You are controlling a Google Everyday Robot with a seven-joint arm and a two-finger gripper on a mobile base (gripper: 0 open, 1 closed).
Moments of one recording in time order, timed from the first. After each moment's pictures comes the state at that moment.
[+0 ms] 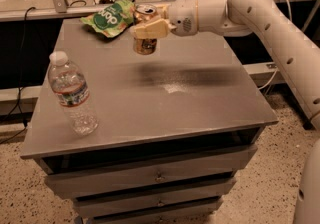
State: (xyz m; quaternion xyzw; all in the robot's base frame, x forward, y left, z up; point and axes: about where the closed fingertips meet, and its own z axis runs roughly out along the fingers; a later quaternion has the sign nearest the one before) arm 0.668 0.026 0.960 -0.50 0.58 0.41 0.49
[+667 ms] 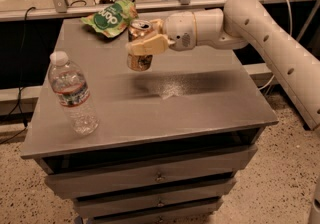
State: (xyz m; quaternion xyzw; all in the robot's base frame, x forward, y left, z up) arm 0.619 0.041 0.941 -0.52 0.54 0.46 0.46
